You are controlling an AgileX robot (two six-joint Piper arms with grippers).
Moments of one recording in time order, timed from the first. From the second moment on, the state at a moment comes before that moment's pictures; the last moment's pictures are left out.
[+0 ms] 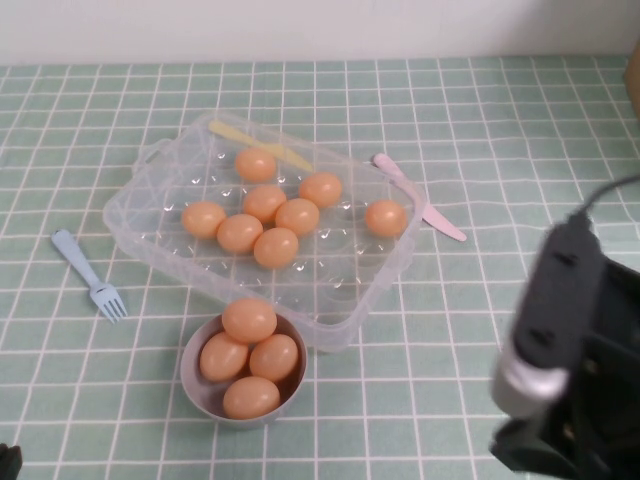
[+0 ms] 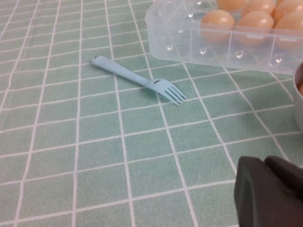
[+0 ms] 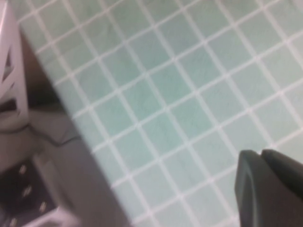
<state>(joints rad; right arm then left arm) 0.87 1.09 -1.04 0.18 1.08 -0.21 -0.12 -0.01 0.03 -0.11 0.37 0.17</state>
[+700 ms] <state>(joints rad) 0.69 0.91 -0.79 0.18 0.92 -0.21 -0.12 -0.01 0.03 -0.11 0.37 0.17</state>
